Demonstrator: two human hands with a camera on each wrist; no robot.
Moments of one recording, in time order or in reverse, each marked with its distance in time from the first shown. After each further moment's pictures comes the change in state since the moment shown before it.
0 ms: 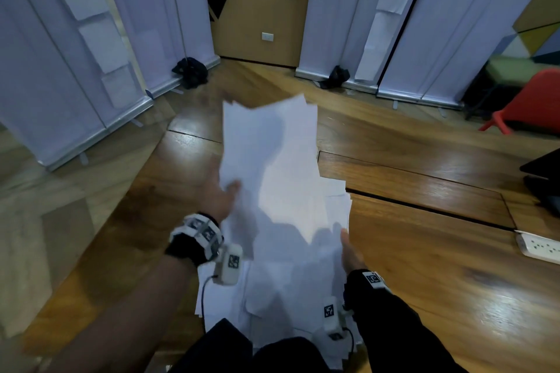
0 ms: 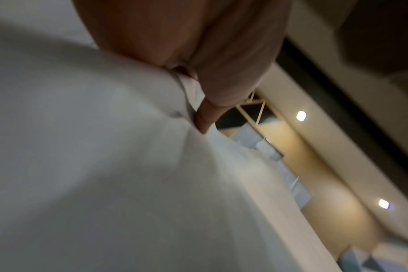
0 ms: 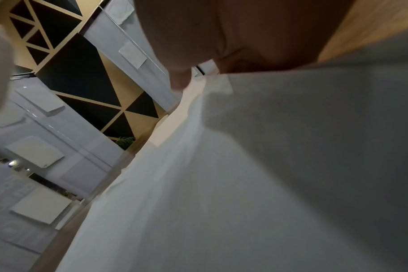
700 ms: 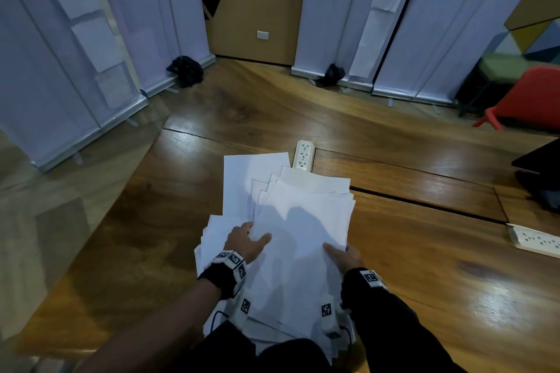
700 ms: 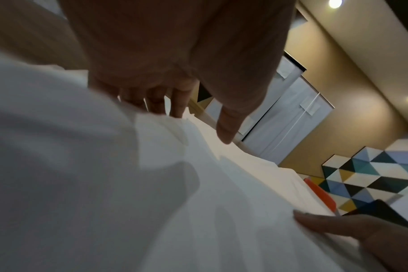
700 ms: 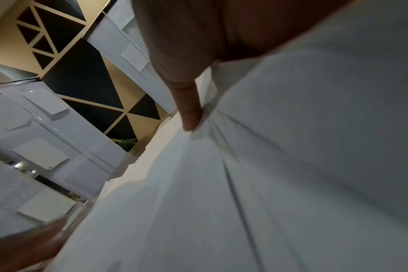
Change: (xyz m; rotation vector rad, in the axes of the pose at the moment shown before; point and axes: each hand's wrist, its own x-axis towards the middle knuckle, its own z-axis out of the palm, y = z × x) left_hand -0.048 -0.081 0.070 0.433 -0.398 -0.251; right_hand 0.004 0.018 0.002 0.112 0.015 -0.138
